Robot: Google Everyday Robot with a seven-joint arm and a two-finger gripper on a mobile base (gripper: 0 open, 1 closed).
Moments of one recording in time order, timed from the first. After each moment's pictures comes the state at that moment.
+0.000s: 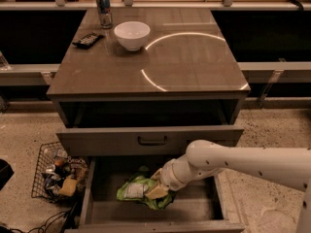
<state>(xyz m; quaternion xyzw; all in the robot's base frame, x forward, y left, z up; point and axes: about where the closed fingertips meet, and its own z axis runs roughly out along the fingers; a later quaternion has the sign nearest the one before) 0.456 0.010 0.483 -0.58 0.73 0.28 0.21</state>
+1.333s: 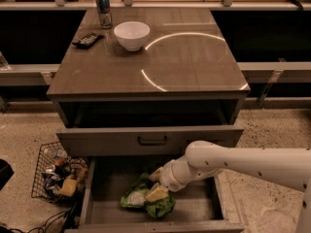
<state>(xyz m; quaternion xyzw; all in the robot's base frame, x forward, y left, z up) 0.452 0.014 0.480 -0.58 0.73 0.29 0.21</state>
